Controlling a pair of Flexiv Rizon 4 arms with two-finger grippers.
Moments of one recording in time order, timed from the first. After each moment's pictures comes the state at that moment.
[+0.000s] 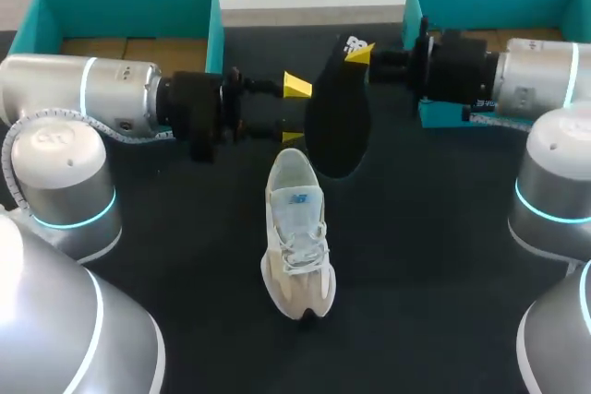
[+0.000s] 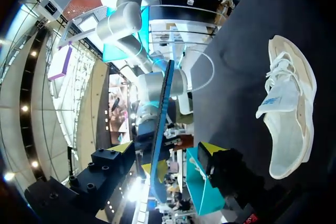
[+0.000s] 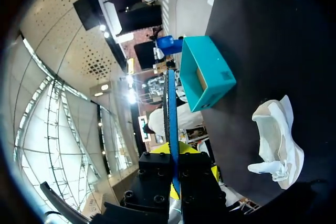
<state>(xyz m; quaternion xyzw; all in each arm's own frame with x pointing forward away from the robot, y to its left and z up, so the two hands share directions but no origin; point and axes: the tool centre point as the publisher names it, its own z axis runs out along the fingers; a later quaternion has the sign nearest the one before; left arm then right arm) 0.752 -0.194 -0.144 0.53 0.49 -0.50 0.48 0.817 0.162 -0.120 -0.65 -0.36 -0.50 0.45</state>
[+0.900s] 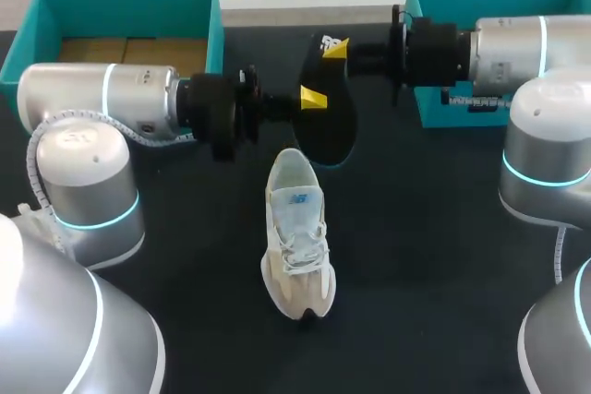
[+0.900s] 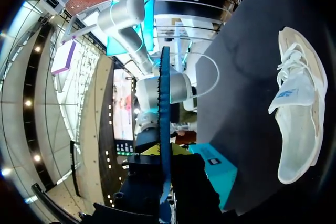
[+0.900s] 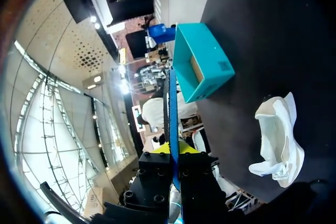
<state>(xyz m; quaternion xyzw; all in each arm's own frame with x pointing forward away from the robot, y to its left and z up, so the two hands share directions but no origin) 0.764 -0.214 -0.148 0.51 0.50 -0.50 0.49 0.831 0.187 -0.128 -0.65 -0.39 -0.45 0.48</state>
